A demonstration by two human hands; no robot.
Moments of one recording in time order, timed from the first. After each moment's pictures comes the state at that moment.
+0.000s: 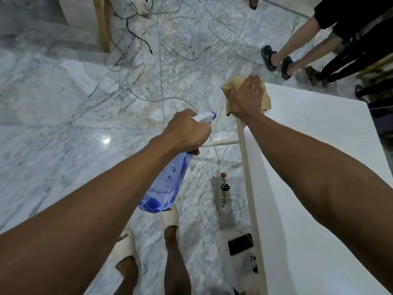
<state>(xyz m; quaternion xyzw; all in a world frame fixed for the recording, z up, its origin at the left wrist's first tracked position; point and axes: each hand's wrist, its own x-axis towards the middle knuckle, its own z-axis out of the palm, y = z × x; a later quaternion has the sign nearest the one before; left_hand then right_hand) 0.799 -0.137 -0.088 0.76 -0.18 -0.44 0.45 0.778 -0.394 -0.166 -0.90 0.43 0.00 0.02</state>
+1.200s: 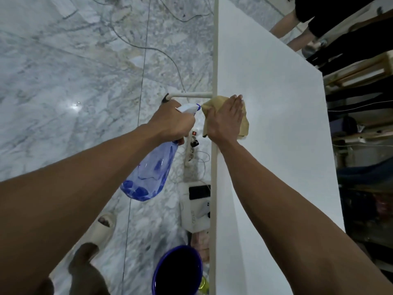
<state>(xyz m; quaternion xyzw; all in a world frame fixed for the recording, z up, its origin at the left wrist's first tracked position) 0.529 -0.037 -0.119 0.71 -0.12 -0.45 0.53 0.460 -0.207 -0.161 -0.91 0.41 0.01 0.03</state>
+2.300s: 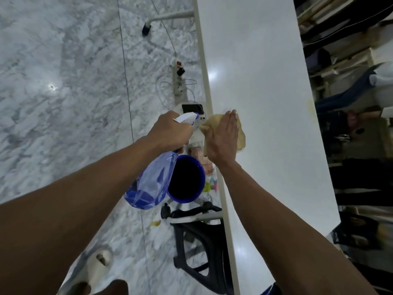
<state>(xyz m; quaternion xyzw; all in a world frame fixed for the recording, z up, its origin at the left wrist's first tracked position) 0.136 0.210 -0.122 0.68 -0.16 -0.52 0.49 0.001 0.074 -0.157 -0.89 0.45 0.01 0.05</state>
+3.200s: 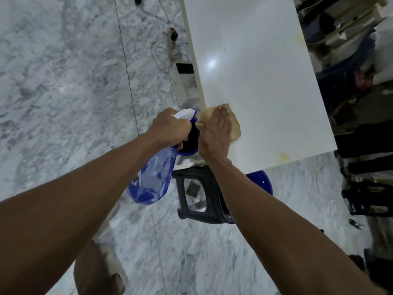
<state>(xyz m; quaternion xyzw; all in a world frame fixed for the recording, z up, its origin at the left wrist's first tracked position) -0.138 0.346 -0.100 0.71 -0.16 -0.51 0.46 -0.256 0.232 -0.158 -0.89 0.46 0.01 0.03</state>
